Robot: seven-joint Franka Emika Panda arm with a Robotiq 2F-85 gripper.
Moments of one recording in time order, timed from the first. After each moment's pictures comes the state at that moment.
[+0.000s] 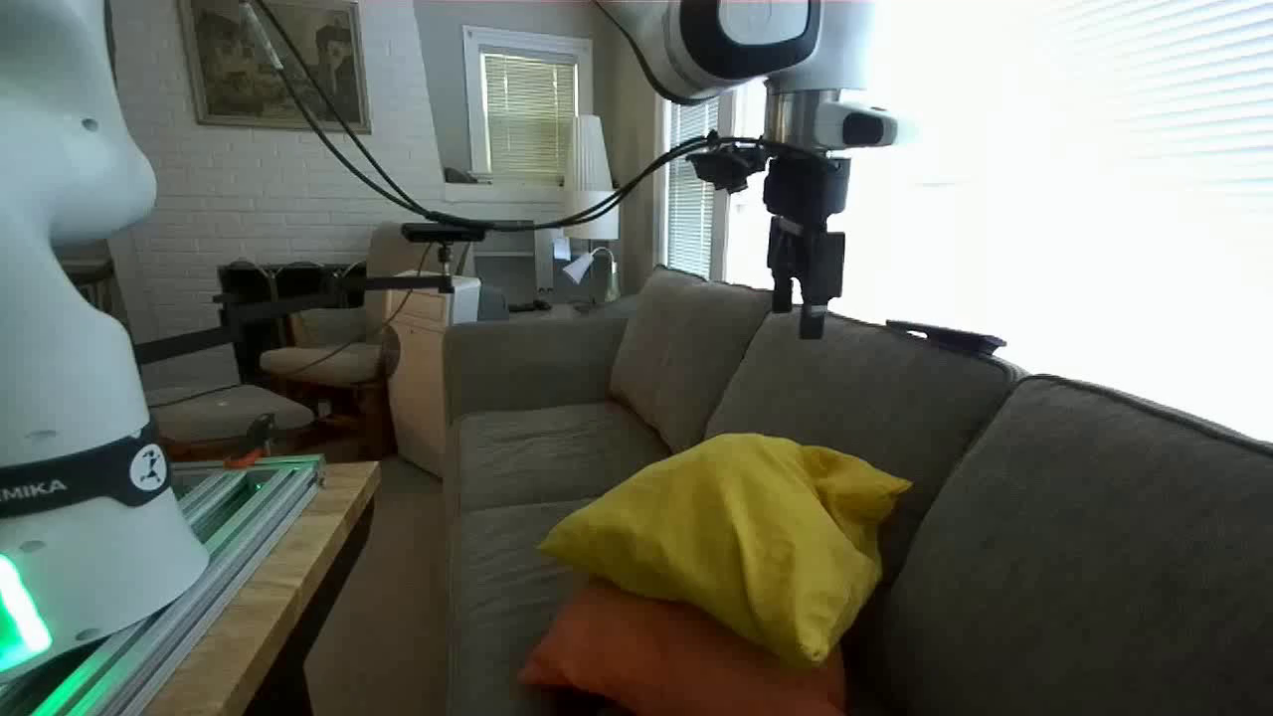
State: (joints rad) arm 0.05 0.27 0.02 -1.89 0.08 2.25 0.17
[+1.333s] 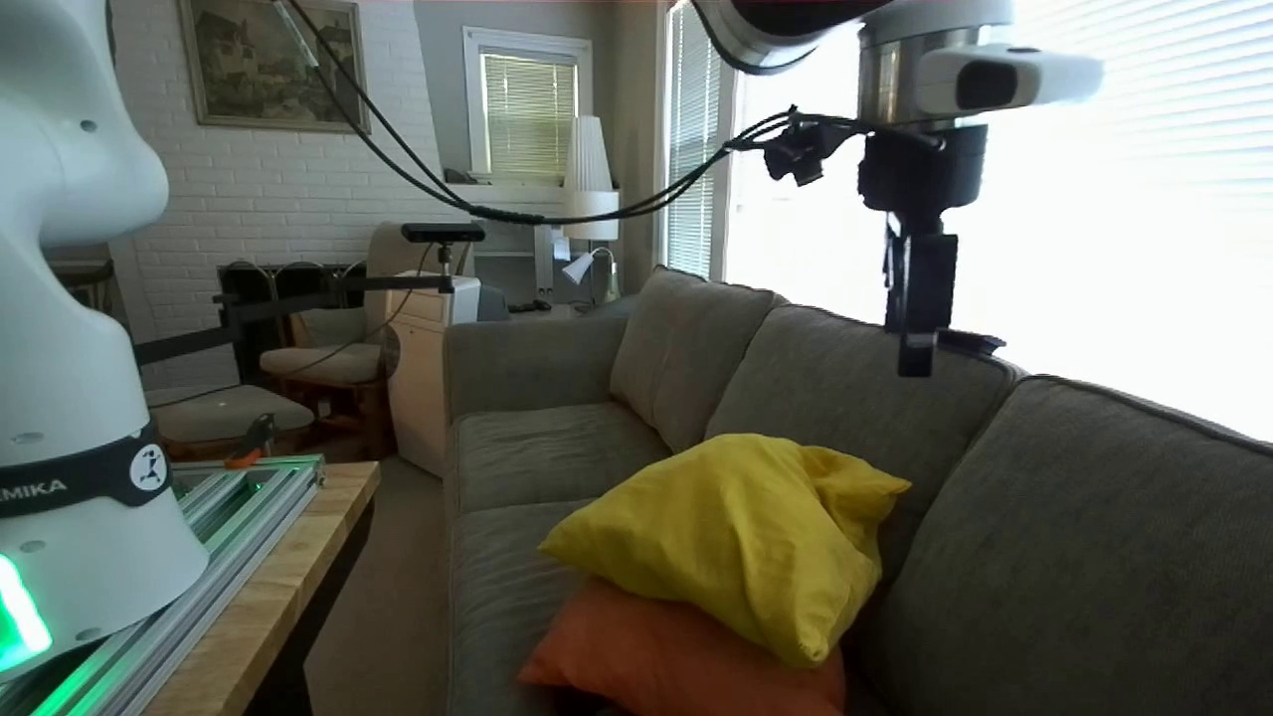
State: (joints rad) arm -0.08 0.30 -0.10 -1.85 0.16 2.29 0.25
